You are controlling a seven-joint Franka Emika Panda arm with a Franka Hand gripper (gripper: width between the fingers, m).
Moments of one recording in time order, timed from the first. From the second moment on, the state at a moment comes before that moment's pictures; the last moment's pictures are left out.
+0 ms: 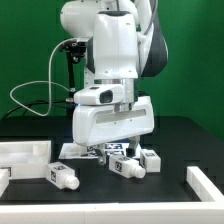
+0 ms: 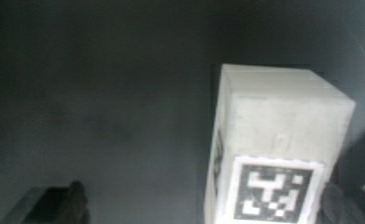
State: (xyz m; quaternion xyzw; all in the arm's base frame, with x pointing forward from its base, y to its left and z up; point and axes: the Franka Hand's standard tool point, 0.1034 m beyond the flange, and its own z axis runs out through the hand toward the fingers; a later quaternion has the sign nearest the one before) arm 0.475 0.007 0.028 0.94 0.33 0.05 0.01
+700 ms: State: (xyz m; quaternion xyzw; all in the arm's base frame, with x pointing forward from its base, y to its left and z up) arm 0.460 0.010 0.009 0.95 0.32 0.01 -0.01
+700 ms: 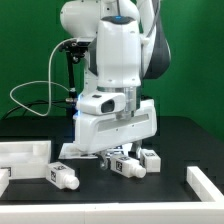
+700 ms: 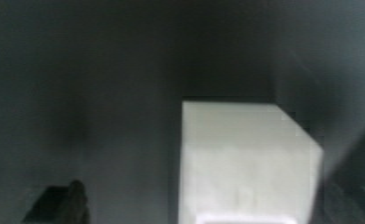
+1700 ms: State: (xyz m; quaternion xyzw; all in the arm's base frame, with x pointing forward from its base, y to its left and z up) arm 0.394 -0.007 0.013 0.97 0.25 -0.01 -0.01
